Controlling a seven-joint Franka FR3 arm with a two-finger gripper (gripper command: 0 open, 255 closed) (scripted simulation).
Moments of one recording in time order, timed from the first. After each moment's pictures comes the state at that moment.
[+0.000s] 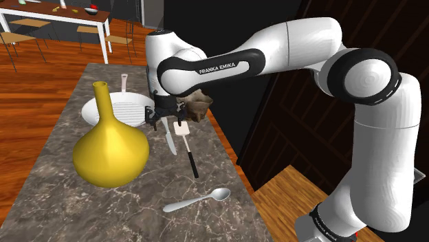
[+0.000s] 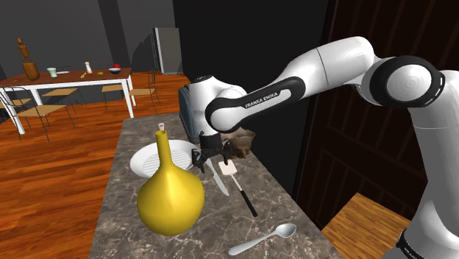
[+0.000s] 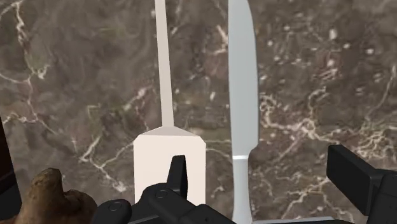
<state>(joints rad) 0.21 0.51 0.40 -1.54 -0.28 1.93 0.93</state>
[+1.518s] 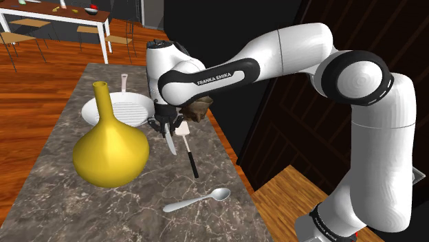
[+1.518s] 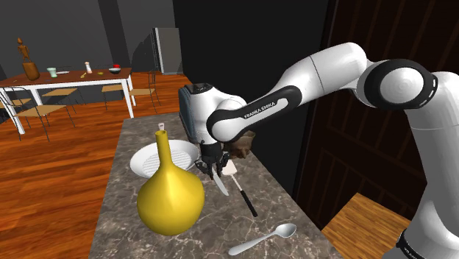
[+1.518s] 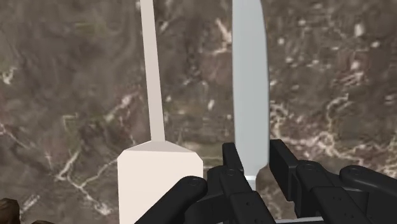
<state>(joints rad) 0.21 0.54 0.39 -1.58 -0.29 2.00 0.94</state>
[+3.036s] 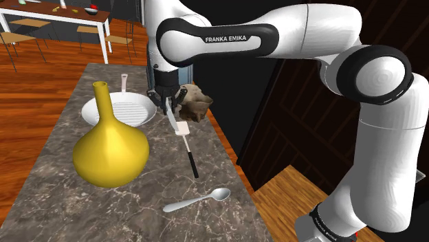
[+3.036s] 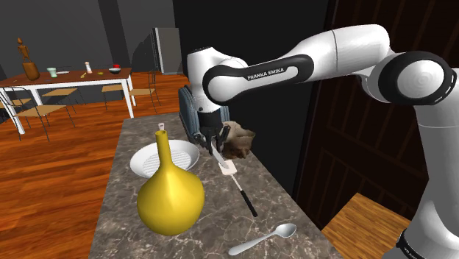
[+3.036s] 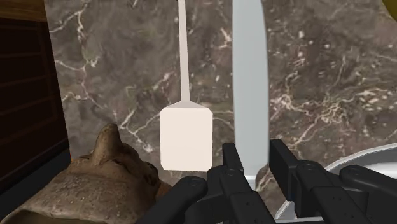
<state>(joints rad) 0.21 0.46 0.41 -1.40 -0.25 1.75 0.90</state>
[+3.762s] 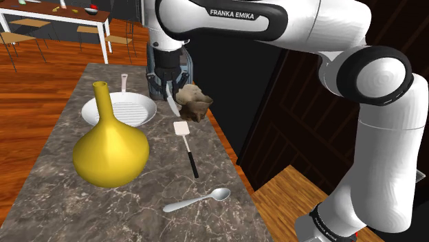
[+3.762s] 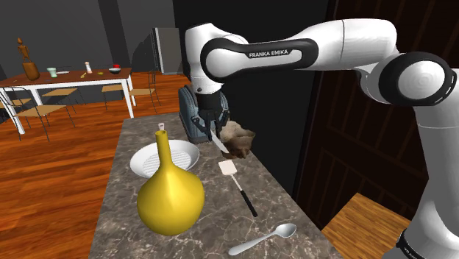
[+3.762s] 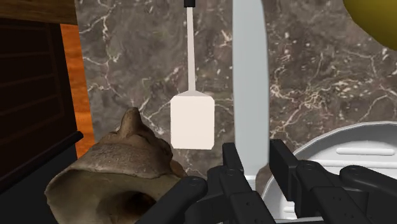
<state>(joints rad) 0.23 0.47 0.41 -1.24 -0.25 1.60 0.88</state>
